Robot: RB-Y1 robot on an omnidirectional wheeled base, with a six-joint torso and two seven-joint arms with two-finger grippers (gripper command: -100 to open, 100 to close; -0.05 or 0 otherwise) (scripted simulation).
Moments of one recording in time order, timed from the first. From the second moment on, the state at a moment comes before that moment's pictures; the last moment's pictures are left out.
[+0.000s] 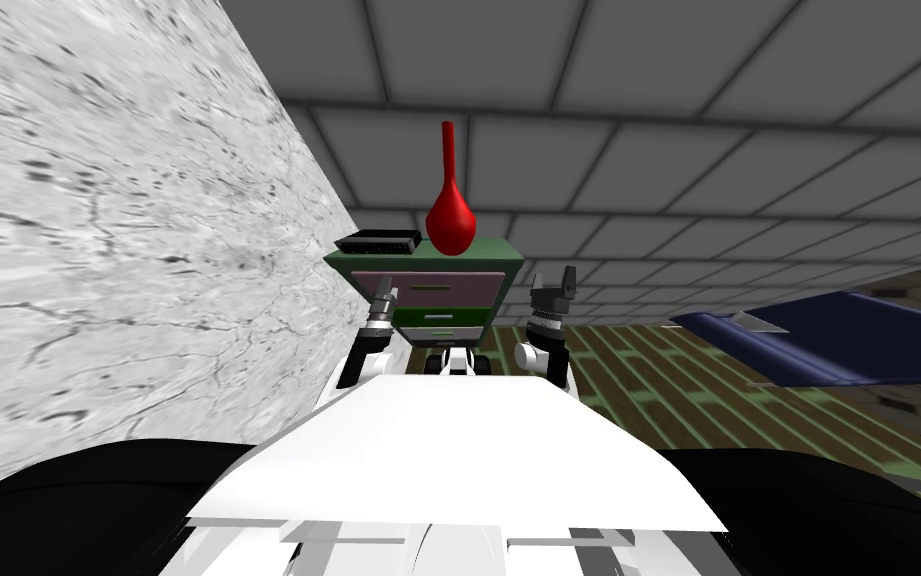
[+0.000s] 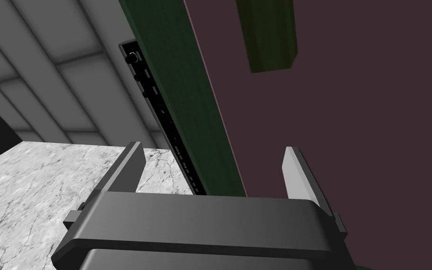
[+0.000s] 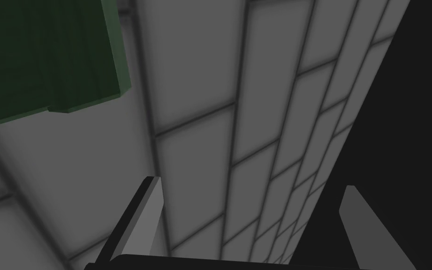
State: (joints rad) left arm 0.54 0.14 -0.04 -2.28 -0.02 -0.20 -0.12; right arm 0.45 0.04 0.00 -2.28 -0.04 -0.47 -0.04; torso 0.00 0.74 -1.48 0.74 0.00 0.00
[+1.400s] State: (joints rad) left arm 0.57 0.11 -0.10 -2.32 -0.04 0.08 -0.10; right arm 0.45 0.04 0.00 -2.28 -0.04 -0.47 -0.04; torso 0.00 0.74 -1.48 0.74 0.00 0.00
